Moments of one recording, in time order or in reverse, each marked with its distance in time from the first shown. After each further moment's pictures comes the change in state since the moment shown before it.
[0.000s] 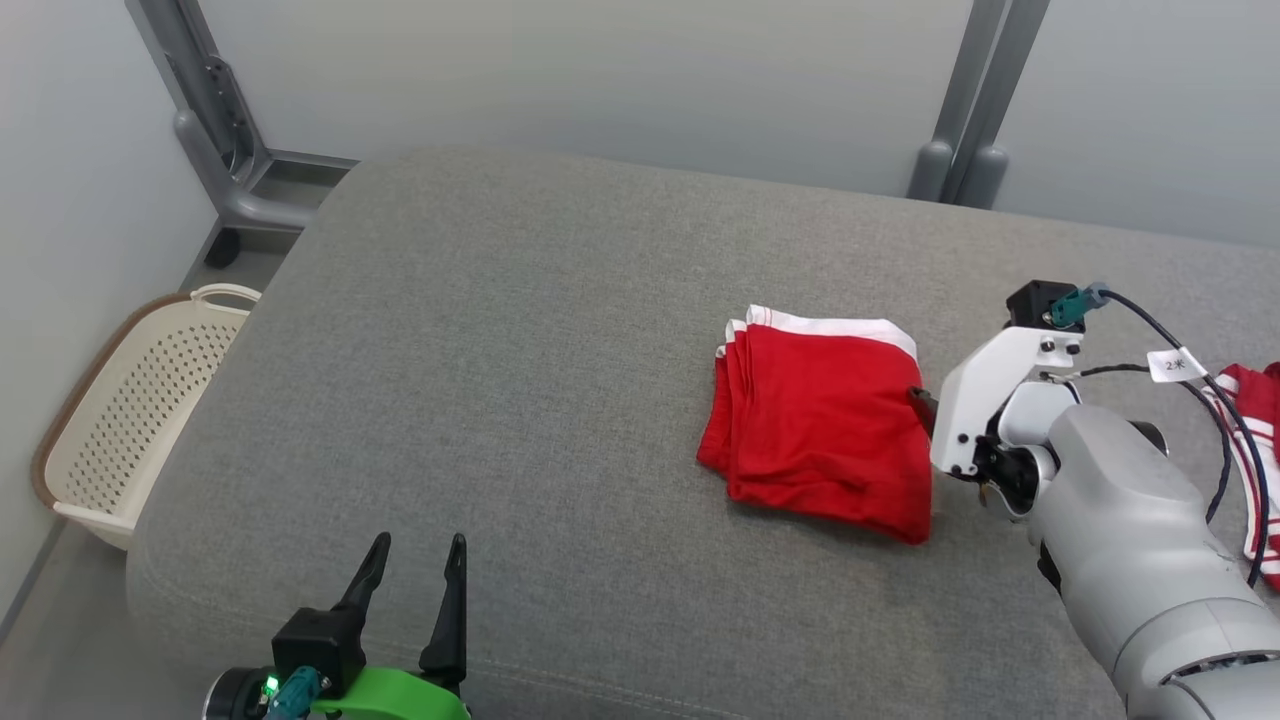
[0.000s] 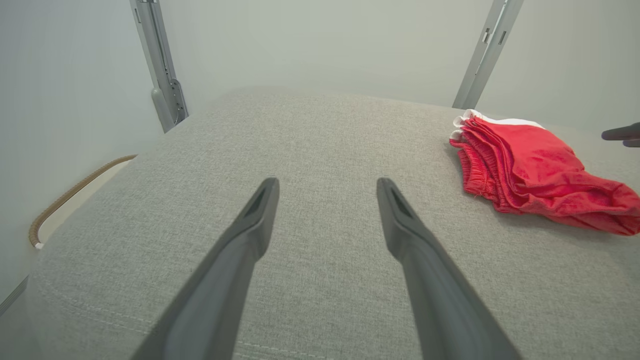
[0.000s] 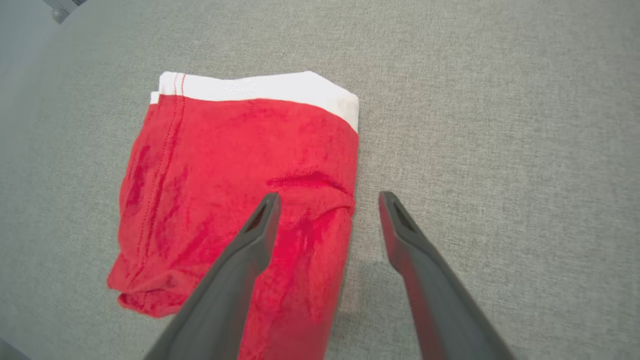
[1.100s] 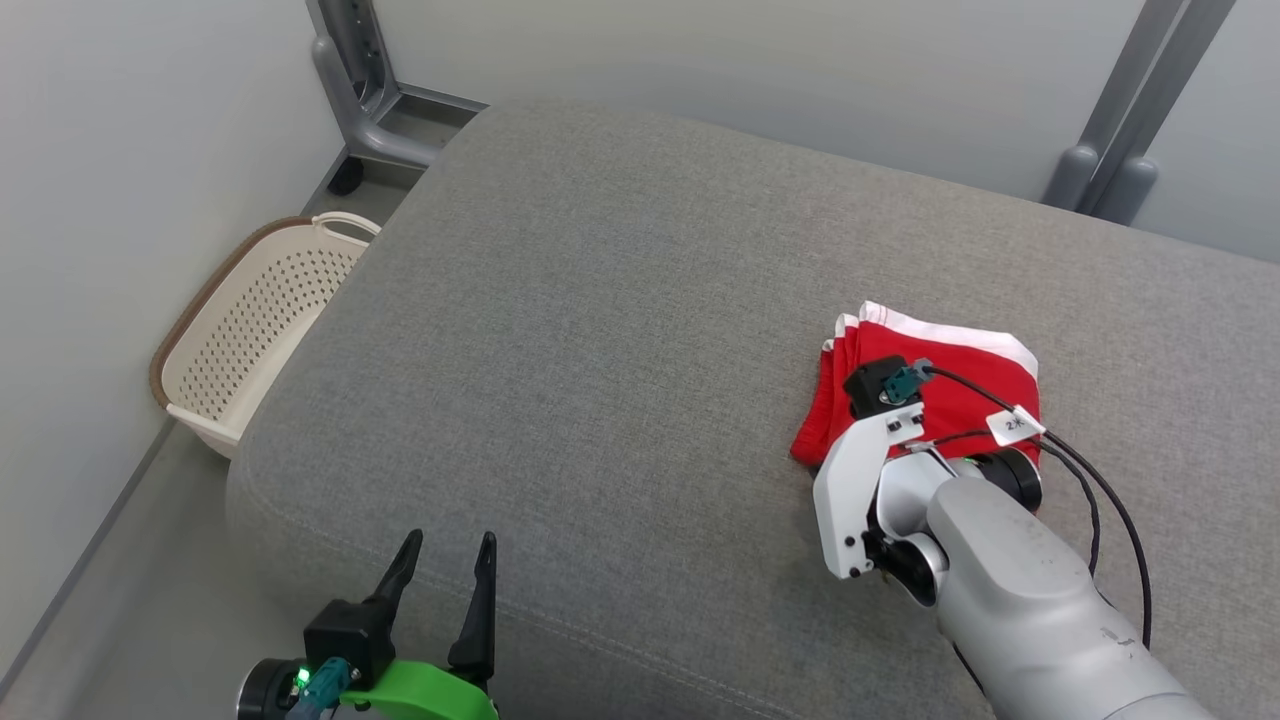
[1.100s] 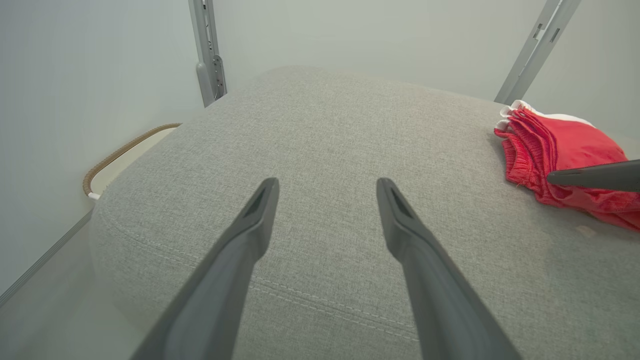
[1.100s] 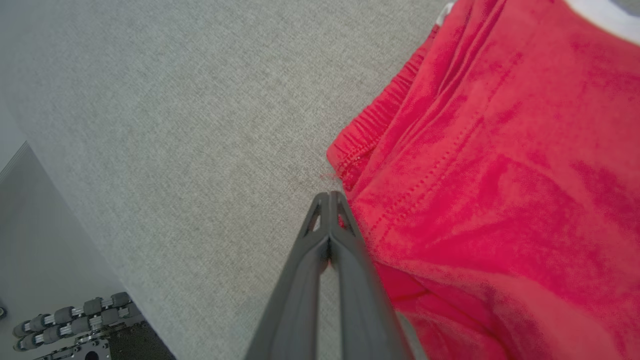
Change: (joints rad) left arm -0.029 -0.034 -0.026 0.044 0.002 -0.018 -0.004; right arm 0.209 0.053 0.285 -0.312 -0.022 0.000 0.076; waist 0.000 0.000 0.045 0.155
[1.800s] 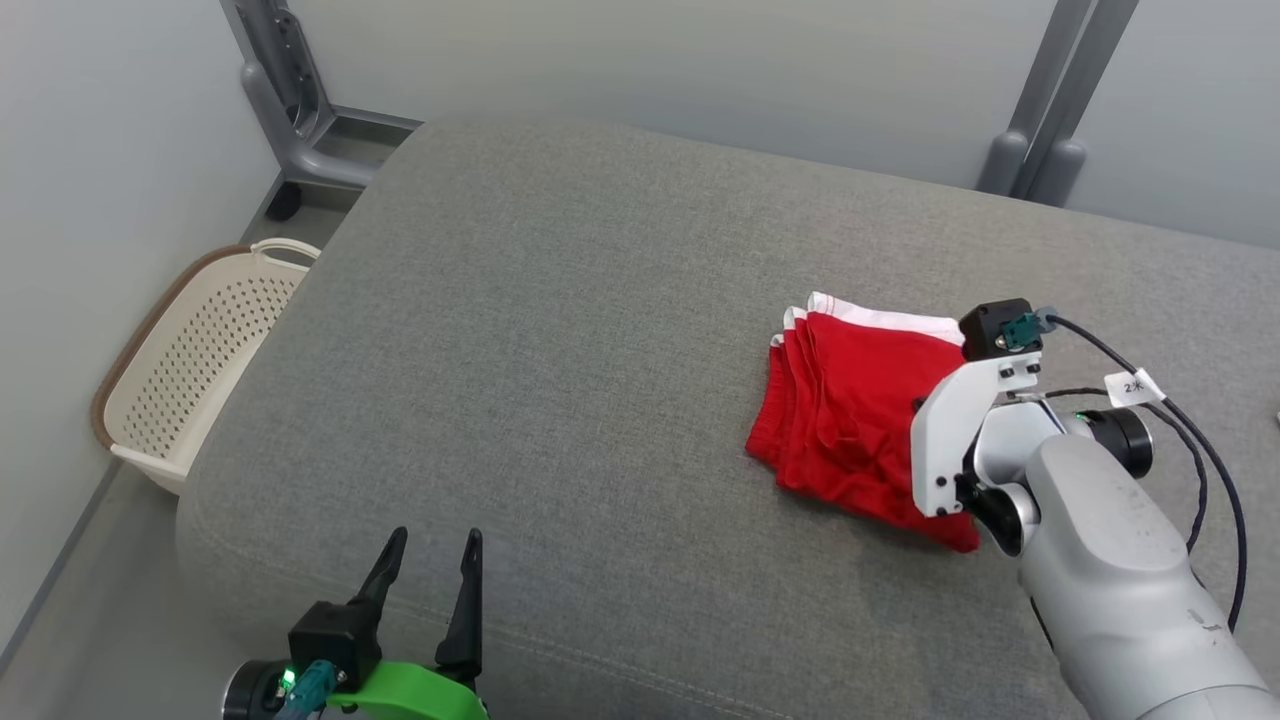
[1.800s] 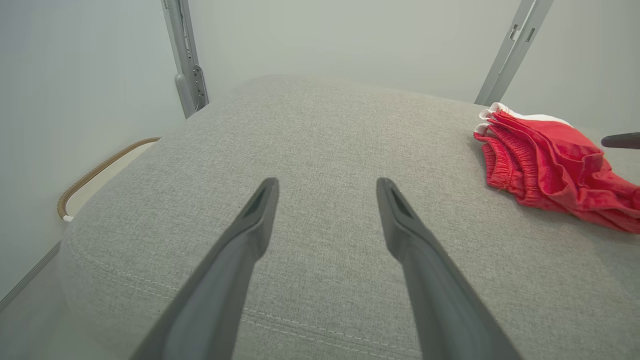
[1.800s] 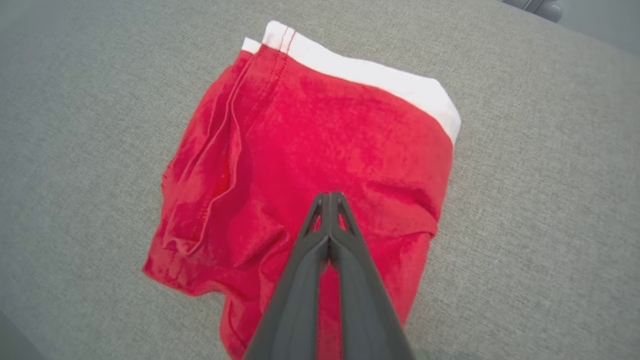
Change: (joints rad) left arm 0.014 0.021 0.012 -0.031 -0.003 0.016 0.000; right arm 0.005 -0.075 -0.216 -0.100 -0.110 0.000 0.030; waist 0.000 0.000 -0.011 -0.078
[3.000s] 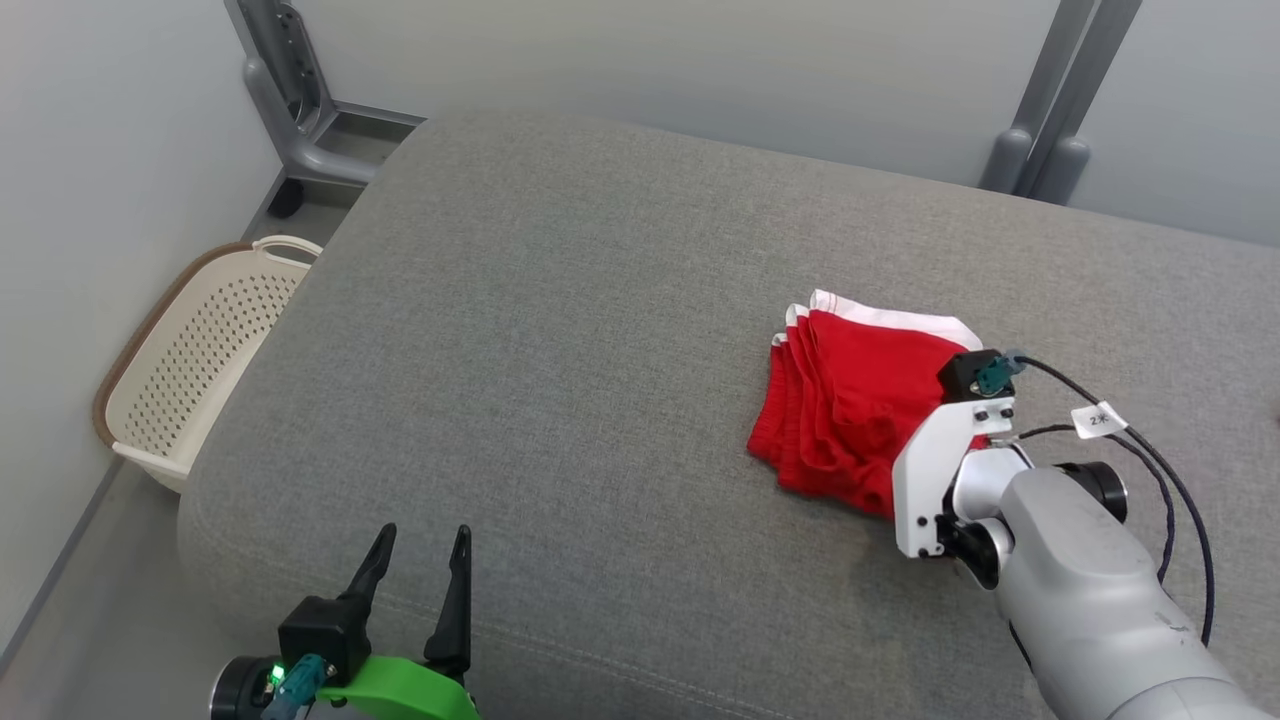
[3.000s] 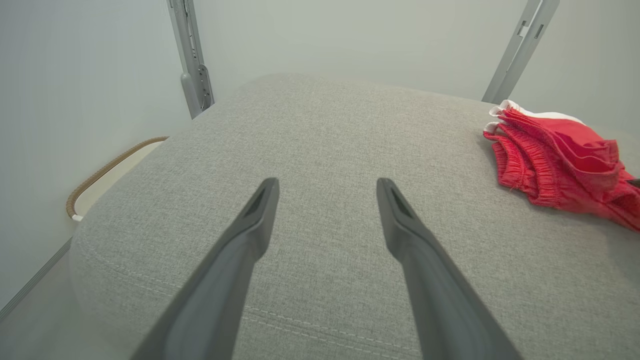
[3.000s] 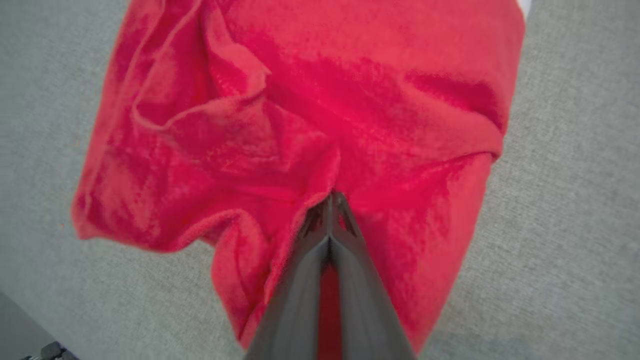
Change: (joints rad) left arm -0.011 -0.005 0.021 0.020 0.013 -0.016 0.003; right arm -0.049 0.048 0.002 0.250 0.012 0.000 -0.036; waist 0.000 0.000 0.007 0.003
